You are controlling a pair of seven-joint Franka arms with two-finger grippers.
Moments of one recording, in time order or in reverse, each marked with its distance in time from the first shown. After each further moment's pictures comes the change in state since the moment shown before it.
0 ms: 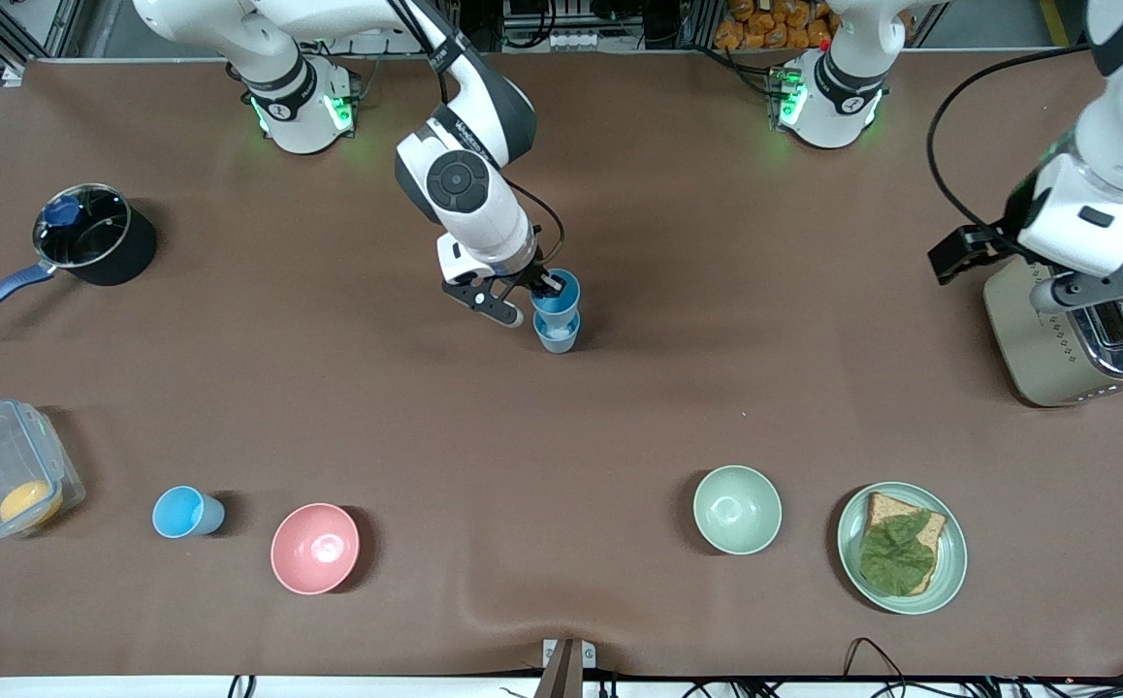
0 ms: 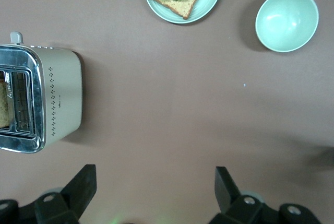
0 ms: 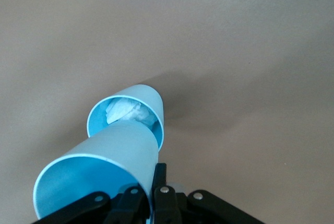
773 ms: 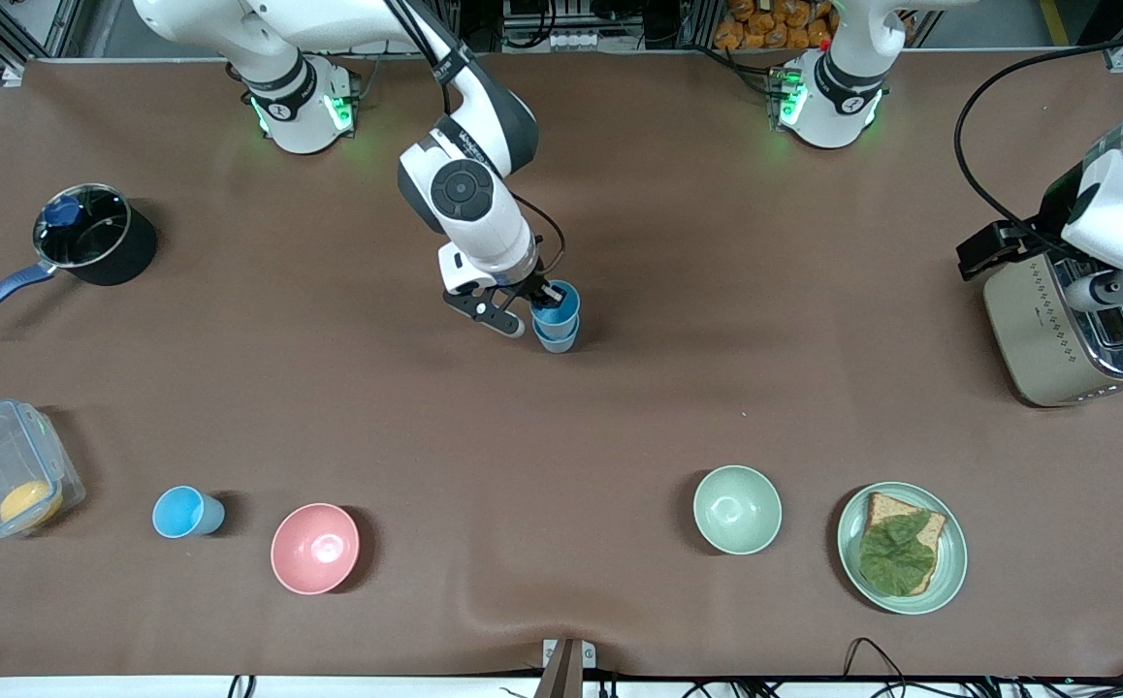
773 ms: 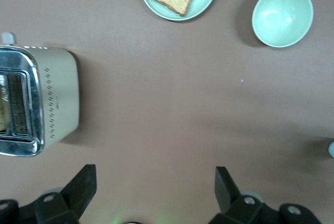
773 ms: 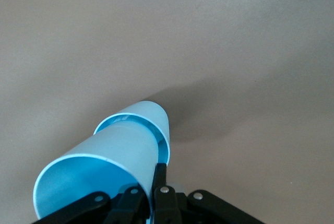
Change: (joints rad) left arm -0.158 -0.014 0.212 -0.005 -0.069 0.000 0.072; right arm 0.000 0.034 -0.015 0.032 -0.034 0.007 0.002
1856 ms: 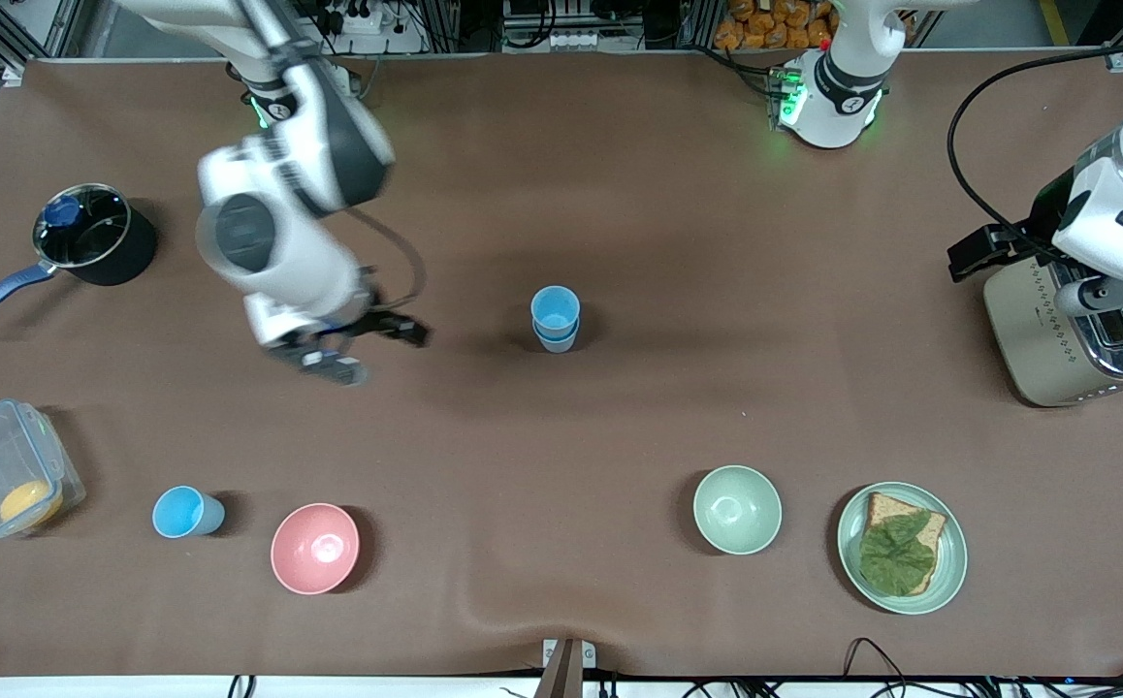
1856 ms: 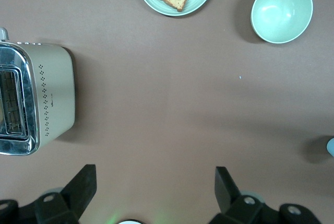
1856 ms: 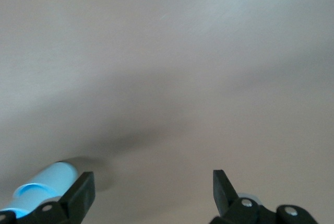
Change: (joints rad) left arm 0.000 0.006 0.002 -0.007 -0.004 0.000 0.000; right arm -0.376 -0.198 -0.060 0.058 -0.066 -0.426 -0.579
